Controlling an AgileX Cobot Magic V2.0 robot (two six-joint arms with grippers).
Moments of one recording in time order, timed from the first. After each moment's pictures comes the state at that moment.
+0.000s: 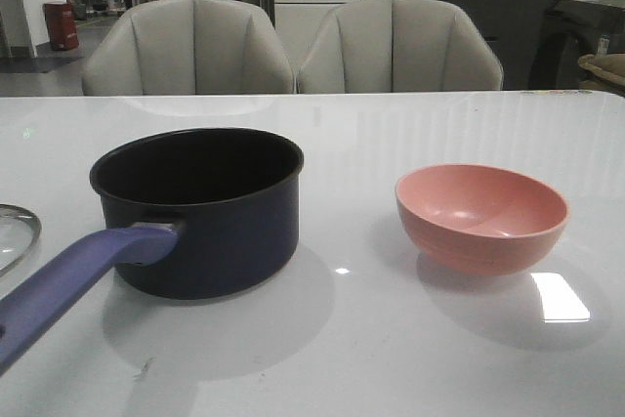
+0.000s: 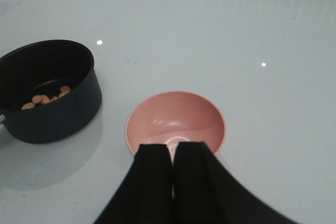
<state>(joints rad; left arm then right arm) -0.22 0.26 -0.33 -0.09 0.30 0.01 0.24 0.53 -0.39 0.34 0.28 -0.25</state>
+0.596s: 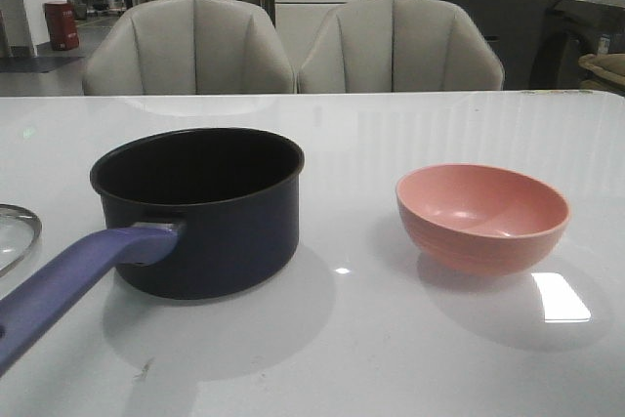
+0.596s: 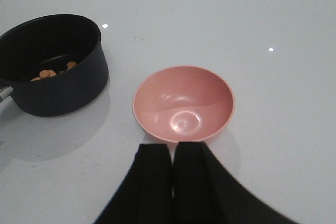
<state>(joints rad) -0.04 0.75 -0.73 -0.10 0.75 -0.06 0.24 0.50 -0.38 0.34 0.37 -0.25</state>
